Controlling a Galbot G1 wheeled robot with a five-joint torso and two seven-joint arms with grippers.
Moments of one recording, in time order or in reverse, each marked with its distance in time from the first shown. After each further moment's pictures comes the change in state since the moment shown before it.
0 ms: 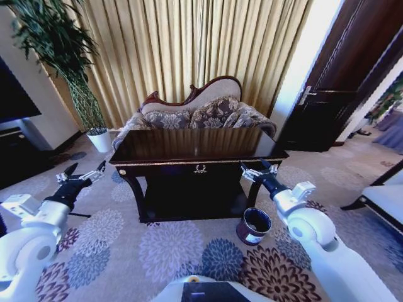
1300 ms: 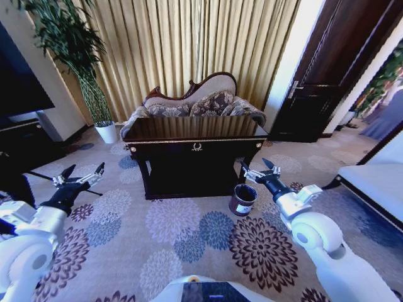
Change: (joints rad) left arm 0.055 -0.036 -0.041 -0.046 0.016 -0.019 0.027; right arm -0.036 0.011 0.023 0.036 -0.003 0.021 -0.002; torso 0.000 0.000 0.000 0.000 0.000
